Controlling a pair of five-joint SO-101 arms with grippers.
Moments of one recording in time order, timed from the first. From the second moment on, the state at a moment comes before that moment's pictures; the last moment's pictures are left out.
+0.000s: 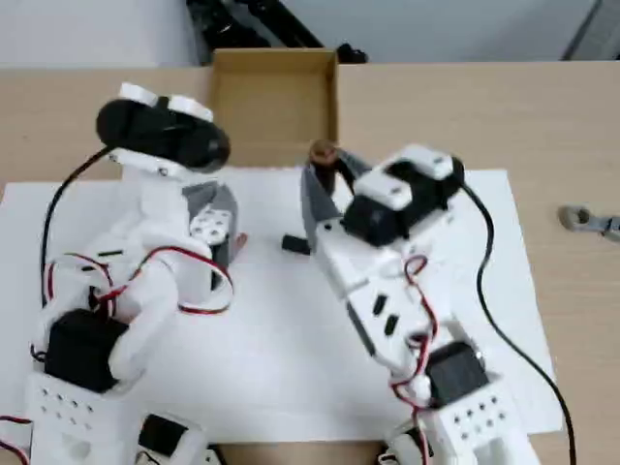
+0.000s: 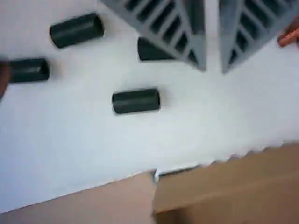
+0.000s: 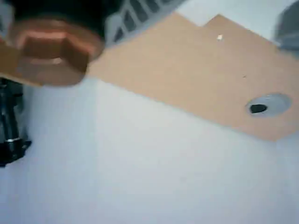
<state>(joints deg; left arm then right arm) 13.9 -48.9 18.2 77.9 8.0 -29.6 -62.1 51.1 18.9 -6.0</state>
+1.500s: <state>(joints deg) -5.3 -48.9 23.8 82.9 2.1 -21.7 27.8 -13.1 7.8 -10.9</state>
